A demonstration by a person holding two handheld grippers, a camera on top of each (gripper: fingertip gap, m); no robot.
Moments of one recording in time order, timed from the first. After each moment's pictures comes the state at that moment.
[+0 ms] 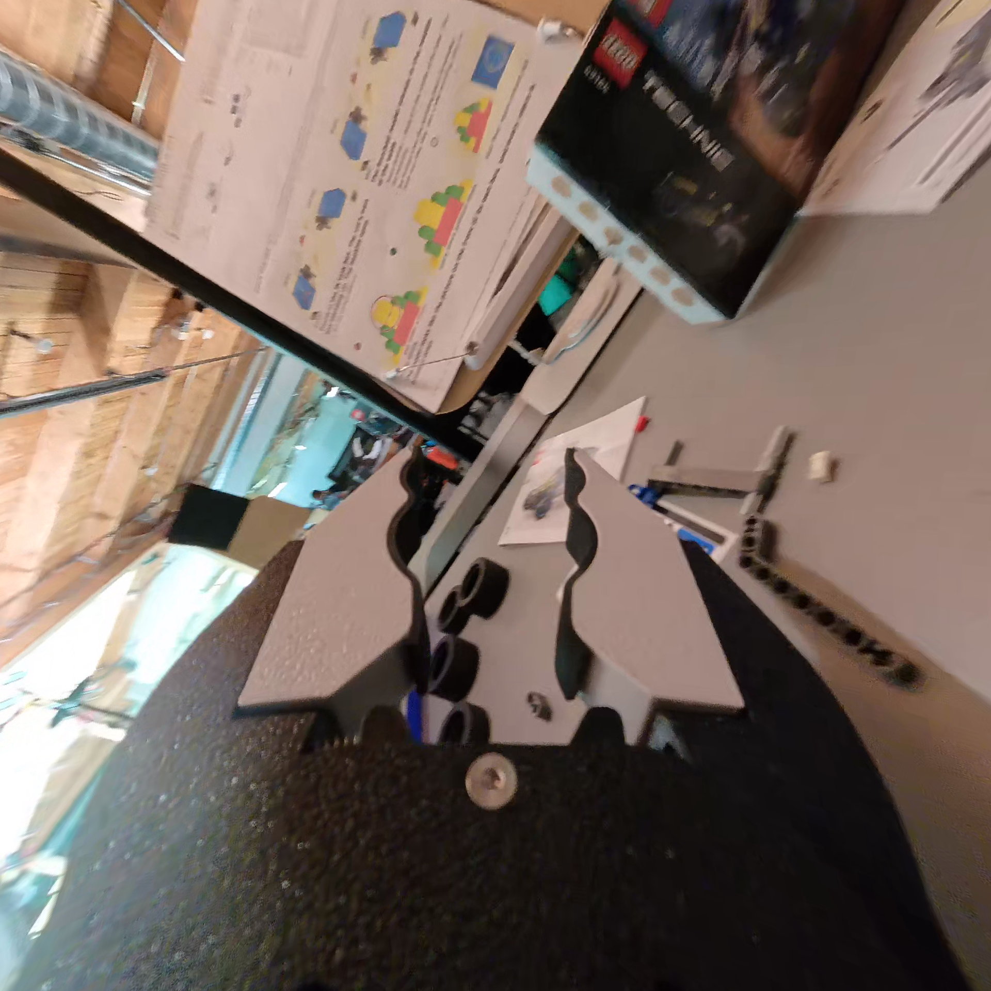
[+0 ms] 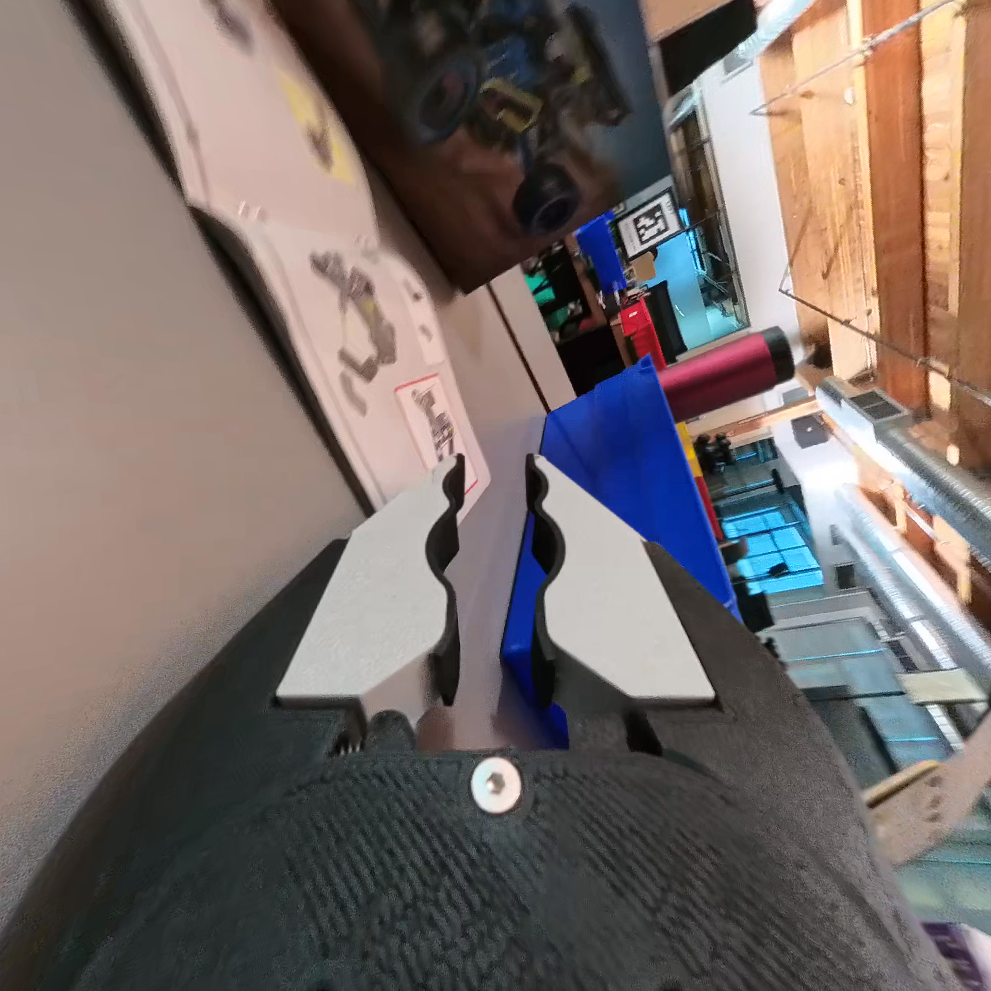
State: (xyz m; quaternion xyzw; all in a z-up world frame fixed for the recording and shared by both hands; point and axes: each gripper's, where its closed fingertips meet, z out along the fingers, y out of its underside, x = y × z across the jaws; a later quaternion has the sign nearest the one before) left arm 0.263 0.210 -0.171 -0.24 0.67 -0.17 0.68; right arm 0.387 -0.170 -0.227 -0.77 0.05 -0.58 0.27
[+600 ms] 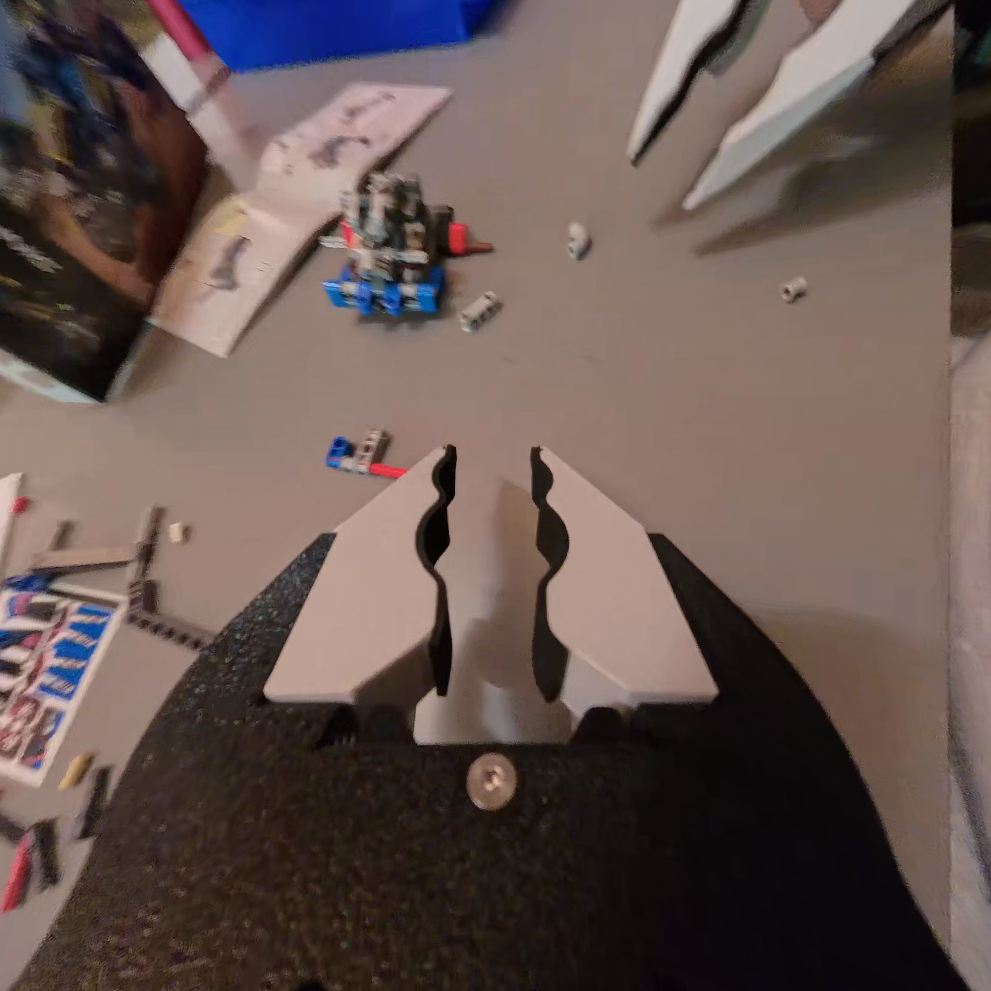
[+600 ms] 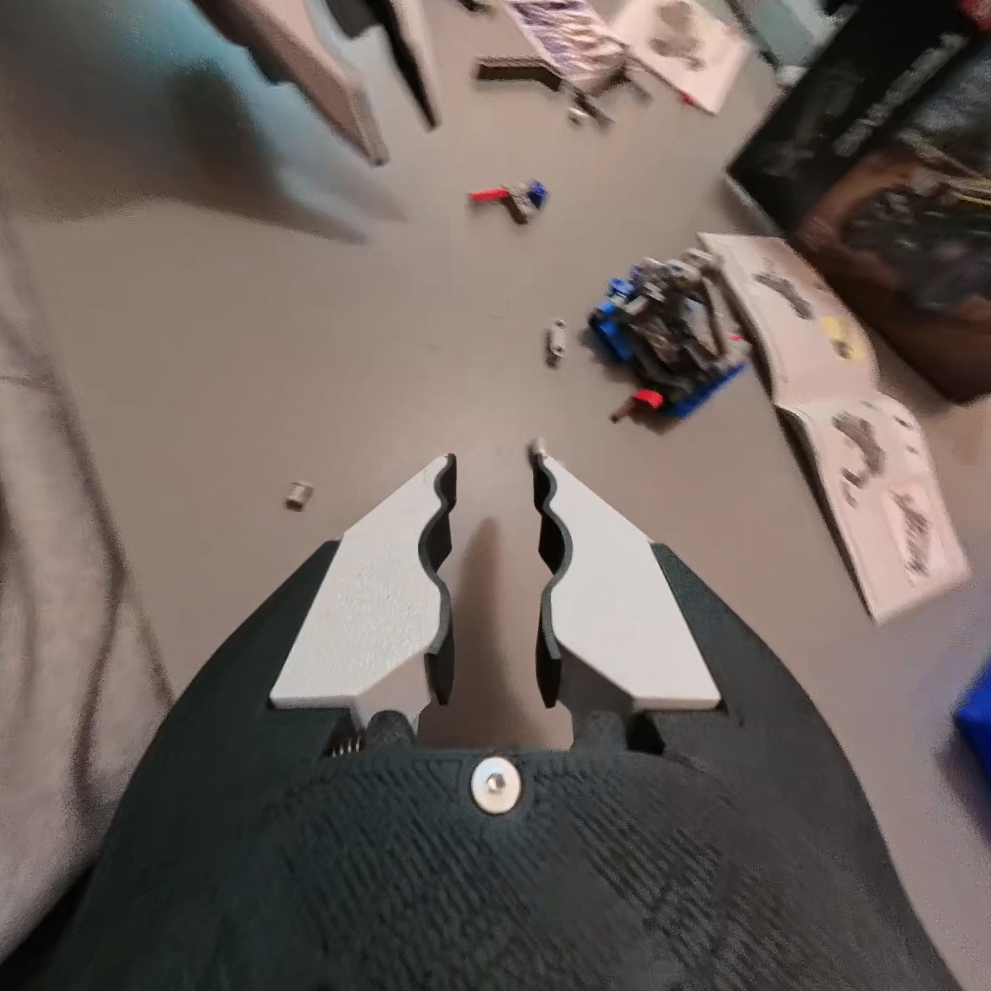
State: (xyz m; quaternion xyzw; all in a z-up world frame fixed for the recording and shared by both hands) left arm 0.130 0.033 -0.237 -0.23 0.85 -0.41 0.23; right arm 0.145 -0.103 -0.235 -0.90 0.02 -0.17 0.41
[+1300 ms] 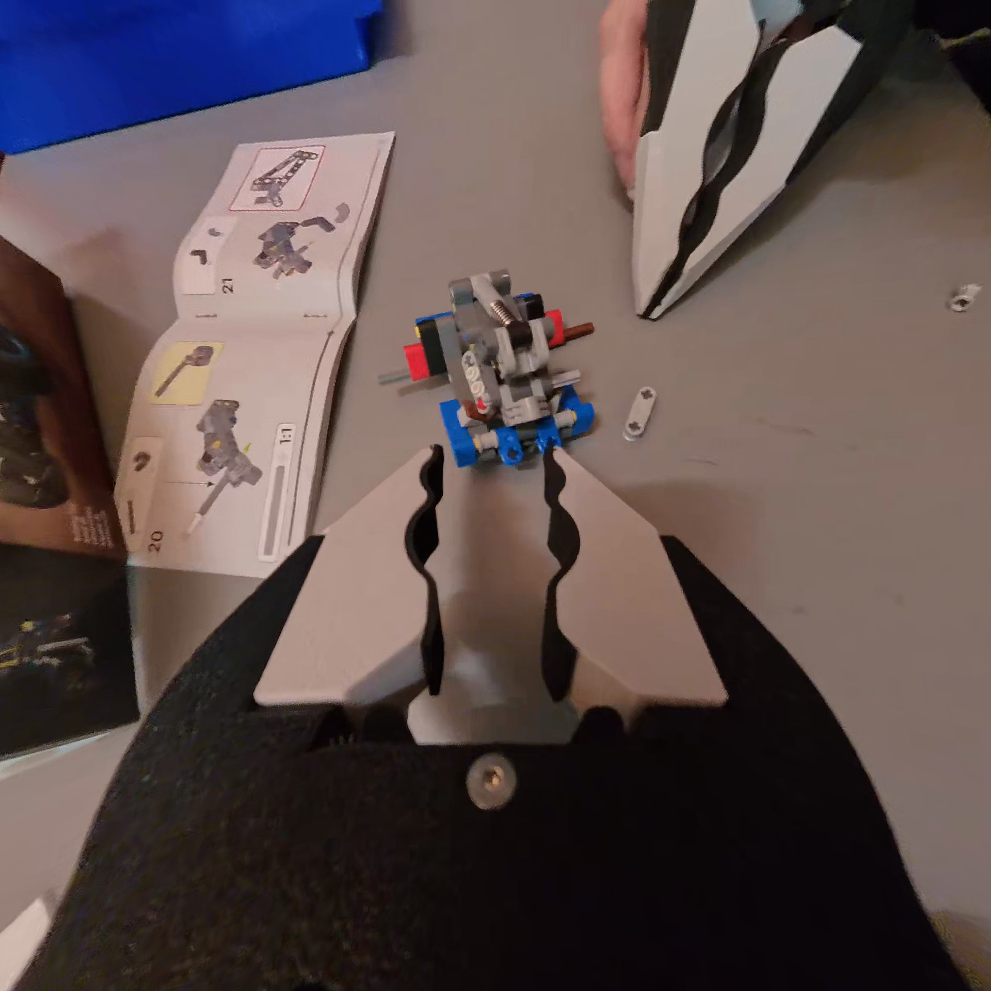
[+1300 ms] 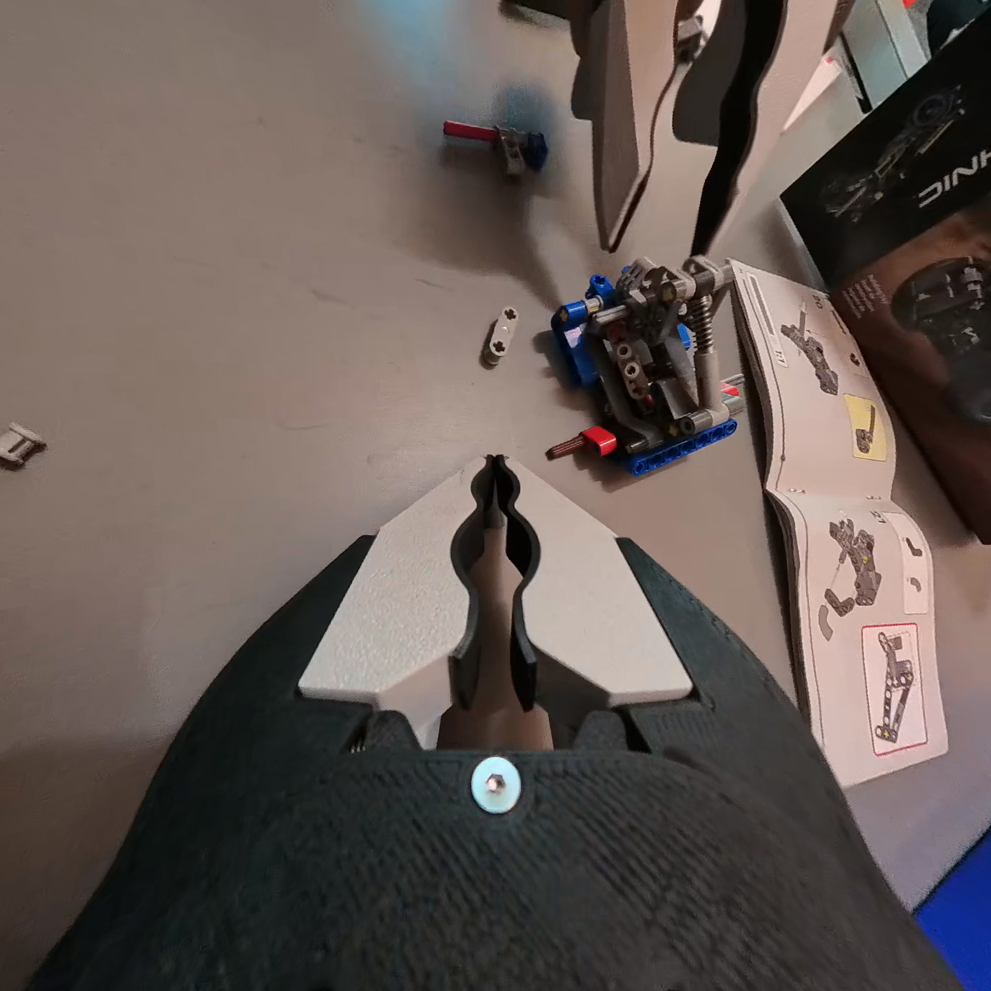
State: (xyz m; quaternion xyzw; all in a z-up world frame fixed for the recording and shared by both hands) left arm 0.253 -0.001 -0.241 -0.07 0.90 -0.42 0.09; right arm 0.201 -0.079 -0.266 -0.90 -0.11 -0.15 0.39
